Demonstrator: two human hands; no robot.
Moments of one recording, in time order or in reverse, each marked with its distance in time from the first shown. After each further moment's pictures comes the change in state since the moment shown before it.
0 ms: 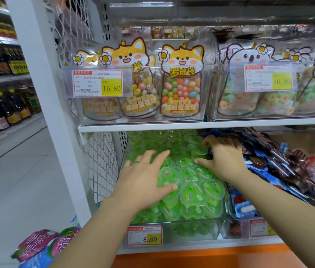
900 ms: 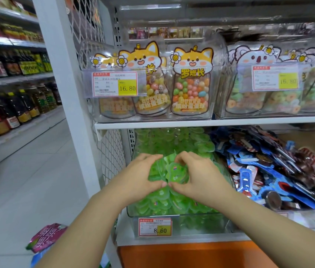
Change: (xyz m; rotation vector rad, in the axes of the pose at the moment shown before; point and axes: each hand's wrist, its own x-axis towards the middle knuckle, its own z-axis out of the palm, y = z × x) left_hand -0.016 -0.030 -0.016 -0.325 -0.136 -0.008; right_hand -0.057 -0.081 -0.018 0.302 -0.097 -0.315
